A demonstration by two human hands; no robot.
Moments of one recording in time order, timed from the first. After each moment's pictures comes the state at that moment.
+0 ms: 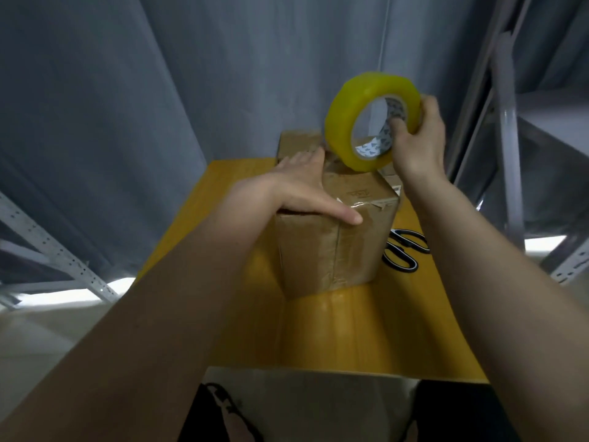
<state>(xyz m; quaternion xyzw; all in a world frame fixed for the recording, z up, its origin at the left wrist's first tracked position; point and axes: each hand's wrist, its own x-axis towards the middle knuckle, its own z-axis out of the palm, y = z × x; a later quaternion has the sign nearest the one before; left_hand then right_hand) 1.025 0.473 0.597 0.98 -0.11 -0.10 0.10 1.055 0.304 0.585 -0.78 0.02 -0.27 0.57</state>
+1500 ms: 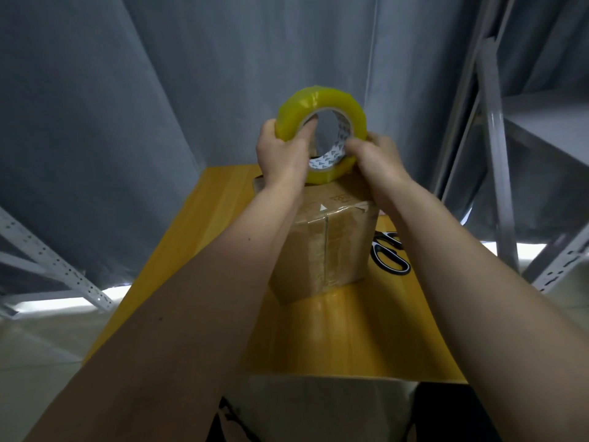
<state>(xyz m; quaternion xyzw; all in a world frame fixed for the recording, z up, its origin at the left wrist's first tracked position) 1.044 0.443 0.592 0.68 0.11 0.30 0.66 1.045 0.325 0.588 -0.76 -0.02 -0.06 0.65</state>
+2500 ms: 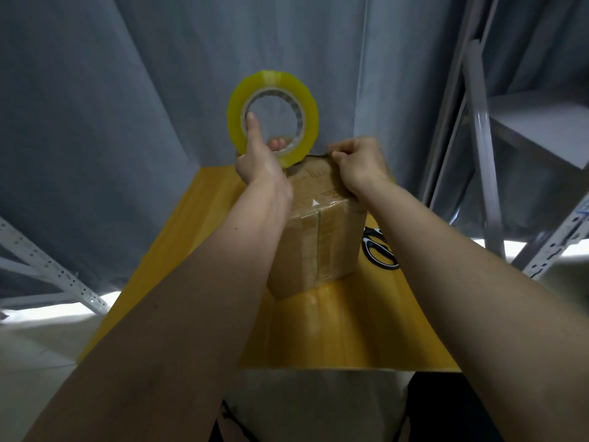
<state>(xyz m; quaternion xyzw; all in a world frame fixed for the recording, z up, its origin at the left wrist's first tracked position) 1.051 0.455 0.587 0.38 0.21 0.23 0.87 1.053 0.330 0.577 -0.85 0.02 -0.10 0.52</state>
